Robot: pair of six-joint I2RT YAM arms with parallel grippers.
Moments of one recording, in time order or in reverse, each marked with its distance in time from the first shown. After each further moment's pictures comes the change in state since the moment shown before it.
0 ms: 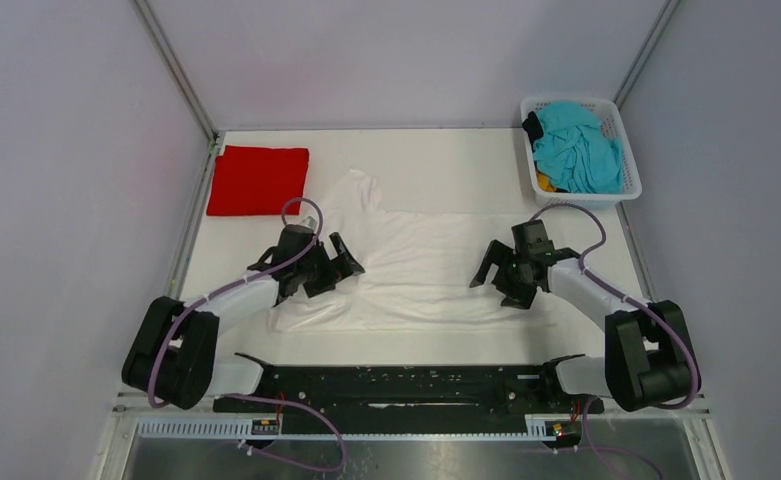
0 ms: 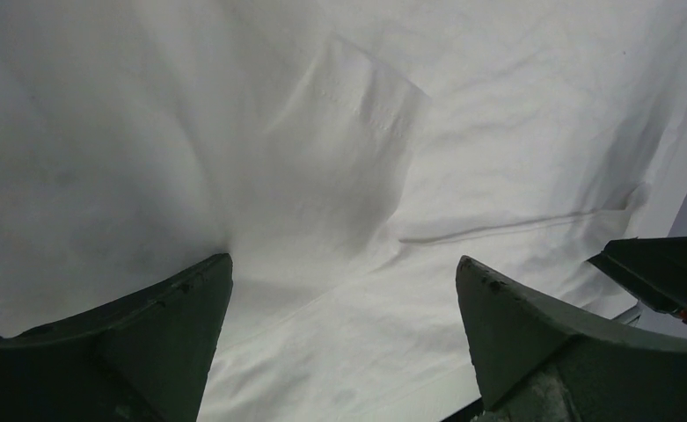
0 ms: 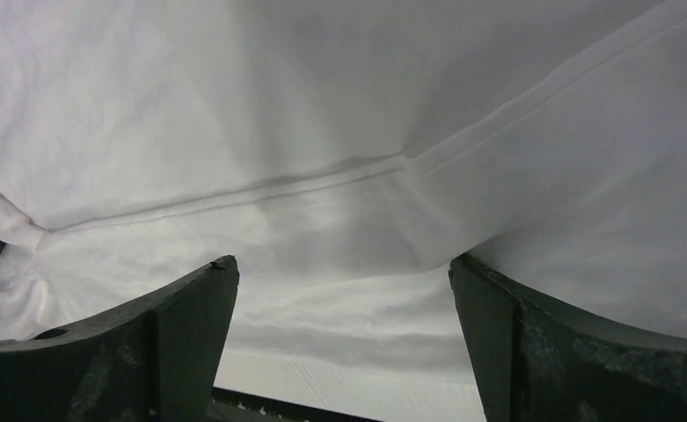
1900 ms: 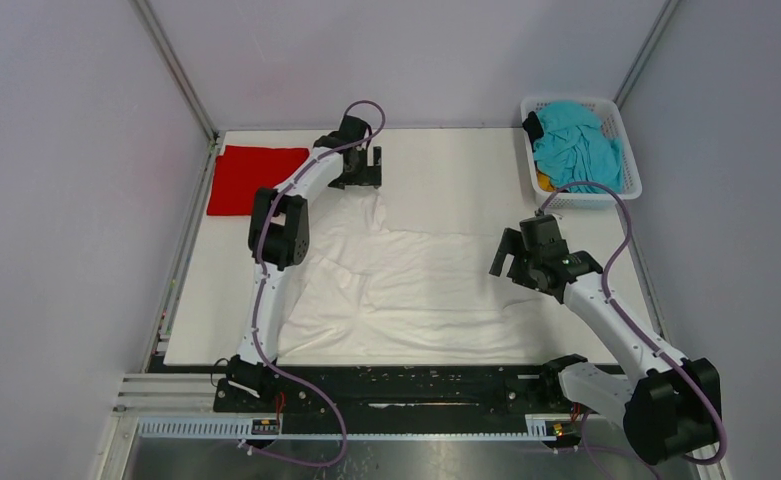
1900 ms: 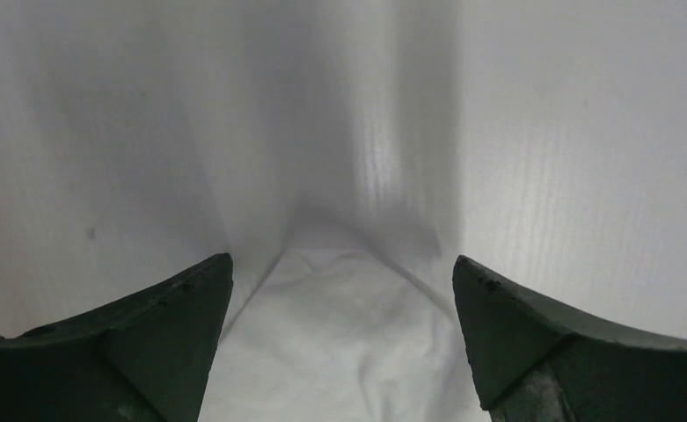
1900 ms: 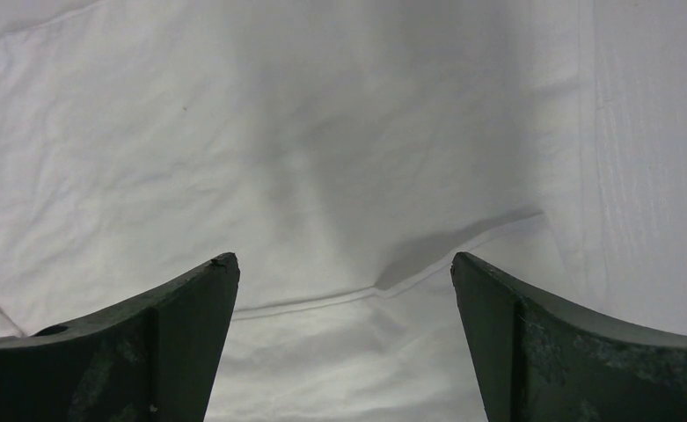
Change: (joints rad) left arm 0.015 1.089 1.590 -0.673 -0.291 0.480; right arm 0.056 -0.292 0.051 -0.178 0.326 -0.115
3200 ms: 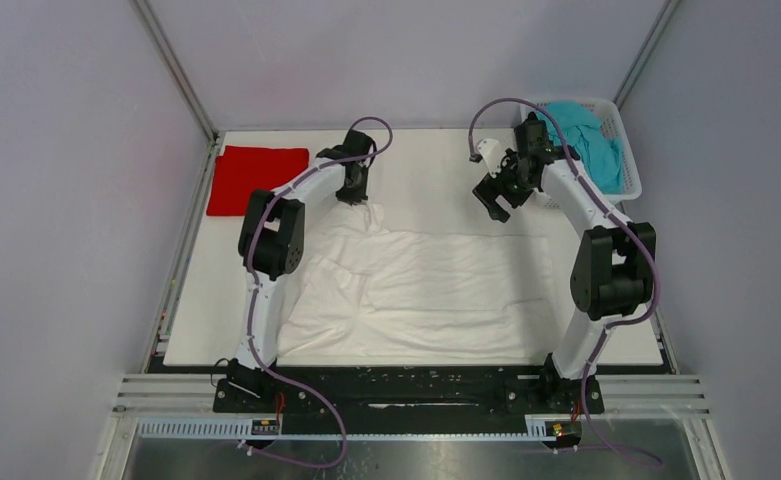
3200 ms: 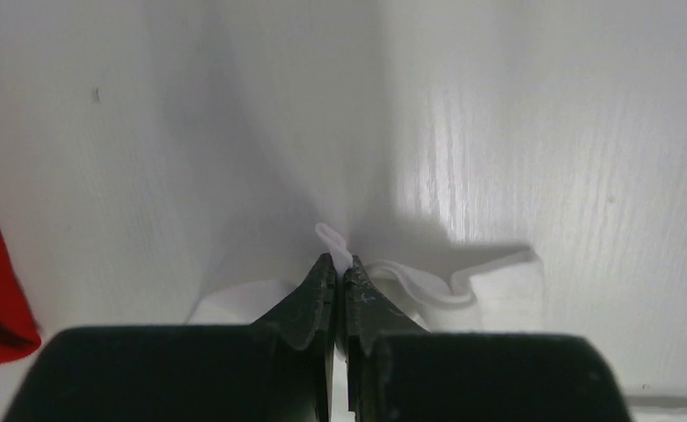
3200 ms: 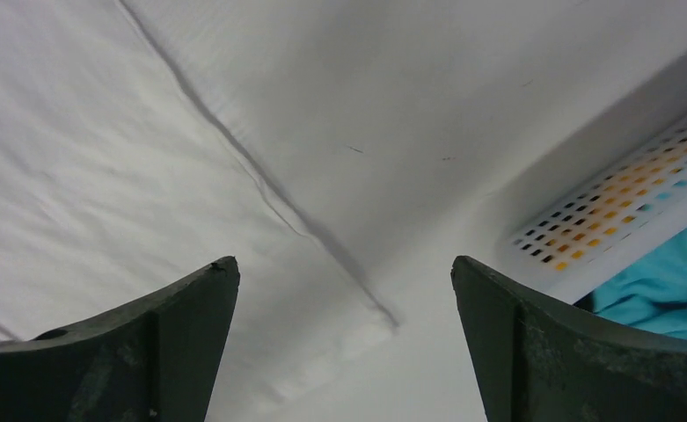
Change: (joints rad) left arm -0.048 -0.140 -0.245 0.027 -0.106 0.076; right arm -0.157 0.733 0.771 -0.124 -0.404 -1.212
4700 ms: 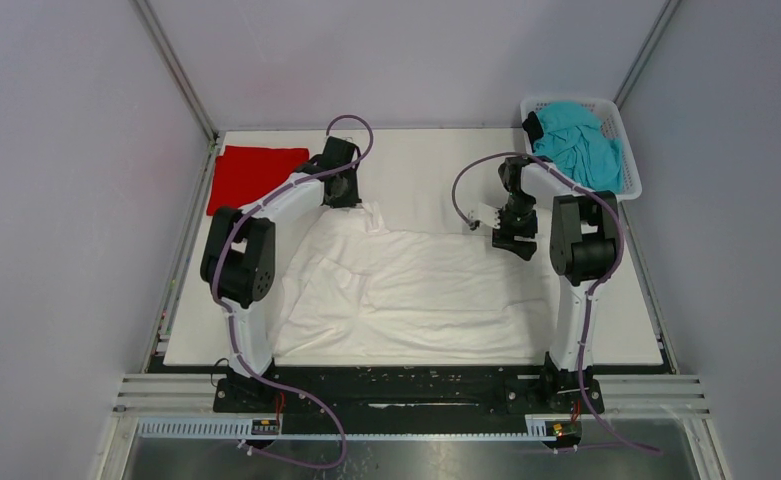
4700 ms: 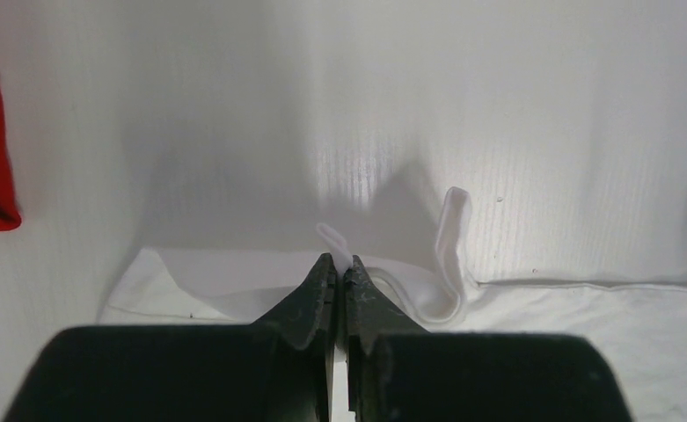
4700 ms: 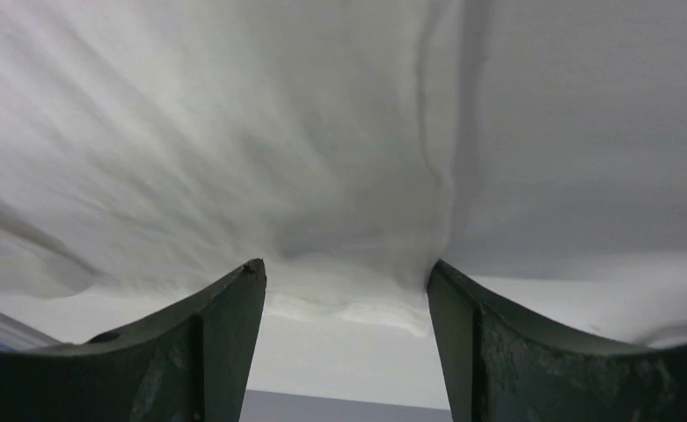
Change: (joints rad) left arm 0.004 -0.363 -0.420 0.214 0.072 -0.162; right arm -0.018 0.331 0.107 -0.403 0.237 -0.666
